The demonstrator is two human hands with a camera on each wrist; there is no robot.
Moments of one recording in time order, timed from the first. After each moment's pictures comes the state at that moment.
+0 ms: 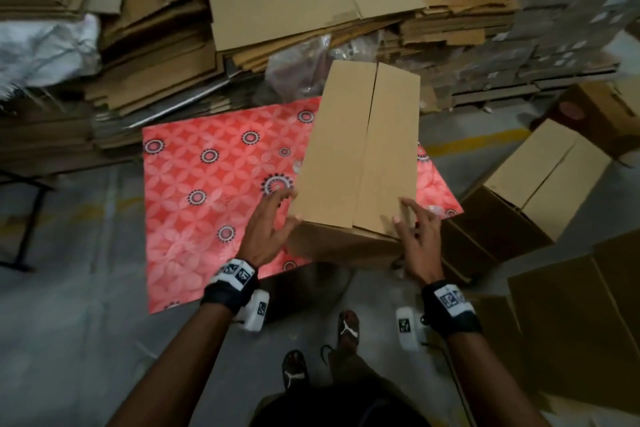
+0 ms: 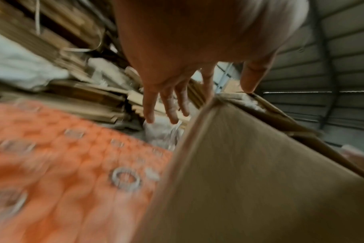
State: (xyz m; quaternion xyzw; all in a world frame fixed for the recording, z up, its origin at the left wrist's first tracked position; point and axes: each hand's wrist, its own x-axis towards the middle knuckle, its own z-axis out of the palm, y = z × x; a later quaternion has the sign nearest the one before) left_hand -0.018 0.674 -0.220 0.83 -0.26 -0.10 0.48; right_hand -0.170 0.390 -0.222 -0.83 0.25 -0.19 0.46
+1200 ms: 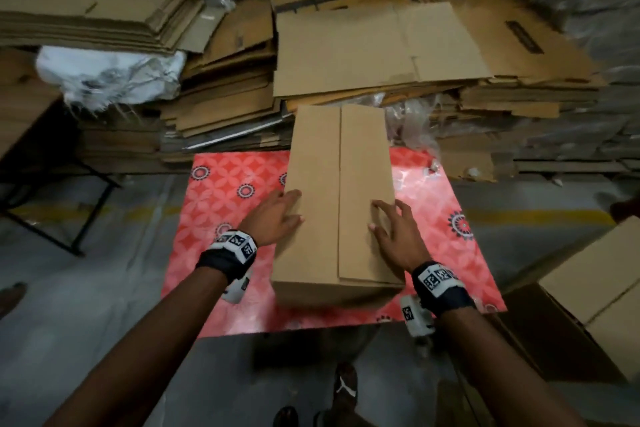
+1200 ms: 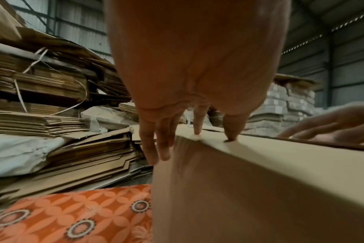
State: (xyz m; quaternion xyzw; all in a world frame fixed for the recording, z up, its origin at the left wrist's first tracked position) left_hand 0.116 0.656 -0.170 0.94 -0.21 -0.15 0.21; right_hand 0.024 0.356 -0.190 -0.93 0.07 0.02 0.36
